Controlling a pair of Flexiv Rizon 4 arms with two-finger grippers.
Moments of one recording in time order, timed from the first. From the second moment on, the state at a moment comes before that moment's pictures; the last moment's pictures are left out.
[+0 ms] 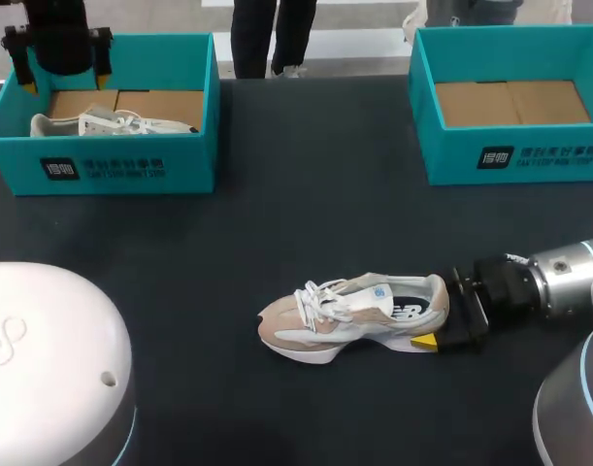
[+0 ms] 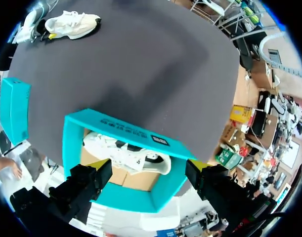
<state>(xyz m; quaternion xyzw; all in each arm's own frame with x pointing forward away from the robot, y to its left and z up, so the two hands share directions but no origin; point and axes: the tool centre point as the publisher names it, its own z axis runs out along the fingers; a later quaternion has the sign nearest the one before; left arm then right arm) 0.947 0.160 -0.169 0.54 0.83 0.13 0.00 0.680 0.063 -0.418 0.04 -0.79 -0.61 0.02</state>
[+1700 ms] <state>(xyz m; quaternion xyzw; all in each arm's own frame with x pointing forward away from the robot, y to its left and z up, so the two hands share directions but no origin) 0.853 0.034 -0.196 0.02 1.00 0.05 0.08 0.680 0.063 -0.418 0.04 -0.79 -0.61 0.02</state>
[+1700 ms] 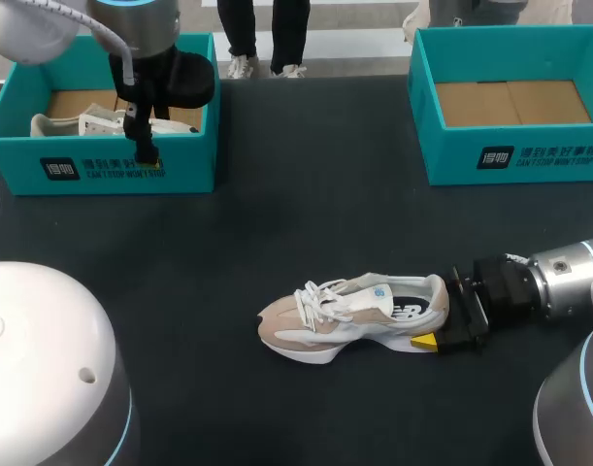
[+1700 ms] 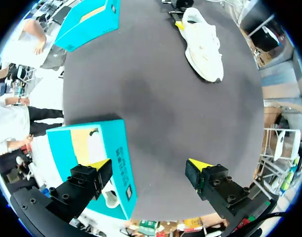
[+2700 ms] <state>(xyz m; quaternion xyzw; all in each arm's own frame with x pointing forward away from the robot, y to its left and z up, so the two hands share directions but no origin) 0.787 -0.065 -0.204 -0.42 0.90 0.03 0.08 0.680 0.063 -0.418 0.04 -0.79 -0.61 0.02</state>
